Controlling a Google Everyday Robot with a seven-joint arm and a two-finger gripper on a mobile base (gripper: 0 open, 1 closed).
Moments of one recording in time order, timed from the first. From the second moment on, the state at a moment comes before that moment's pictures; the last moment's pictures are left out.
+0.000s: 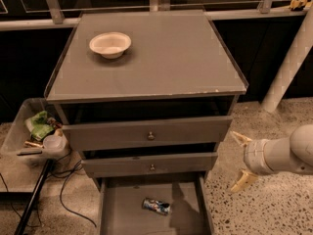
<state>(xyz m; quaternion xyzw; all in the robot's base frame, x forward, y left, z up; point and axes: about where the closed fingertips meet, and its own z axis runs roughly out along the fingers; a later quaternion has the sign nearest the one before) 0.485 -0.255 0.637 -0.61 0.72 0.04 0.32</state>
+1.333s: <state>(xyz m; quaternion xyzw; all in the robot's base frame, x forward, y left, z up) 0.462 -0.214 0.519 -0.60 0.75 0.04 0.28</state>
